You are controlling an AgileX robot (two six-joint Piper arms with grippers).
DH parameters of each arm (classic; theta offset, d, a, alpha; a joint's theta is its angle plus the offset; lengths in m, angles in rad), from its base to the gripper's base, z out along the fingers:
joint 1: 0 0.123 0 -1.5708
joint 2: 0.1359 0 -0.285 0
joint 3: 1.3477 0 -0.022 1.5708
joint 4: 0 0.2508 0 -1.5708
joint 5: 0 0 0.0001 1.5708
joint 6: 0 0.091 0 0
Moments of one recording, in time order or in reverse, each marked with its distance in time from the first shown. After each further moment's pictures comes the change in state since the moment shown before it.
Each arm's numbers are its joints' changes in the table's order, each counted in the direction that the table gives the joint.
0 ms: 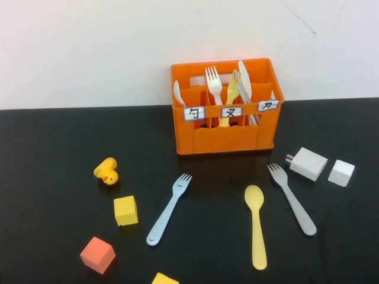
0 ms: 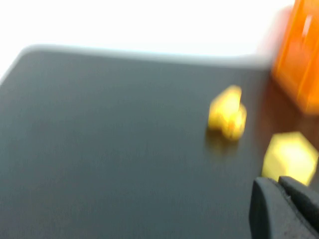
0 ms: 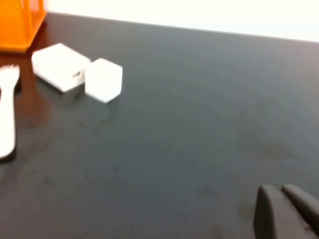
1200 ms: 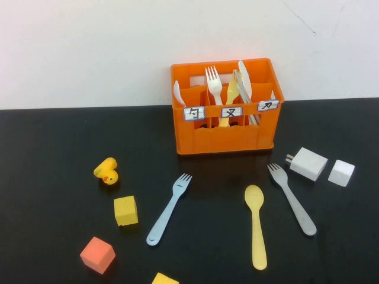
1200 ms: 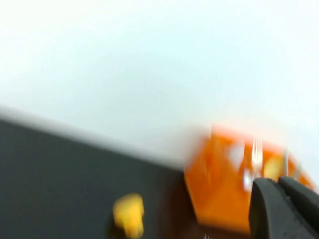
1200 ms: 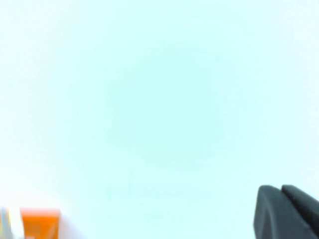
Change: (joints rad) right arm 0.000 0.000 -0.293 0.014 -0.314 0.046; left arm 0.000 0.276 -0.510 -0.133 0.130 -0.197
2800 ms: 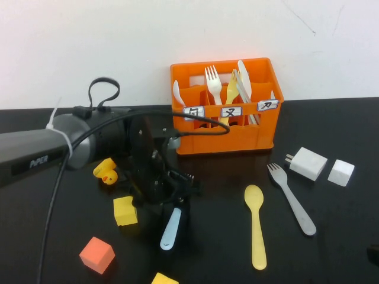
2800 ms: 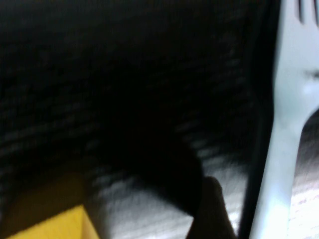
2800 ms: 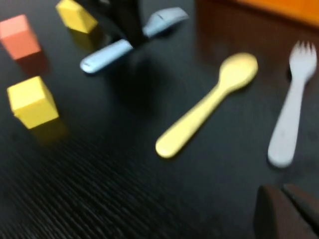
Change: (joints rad) right arm 0.080 0.779 -0.059 1.151 0.590 -1.294; left arm -0.395 1.662 -0.822 -0.035 0.389 0.111
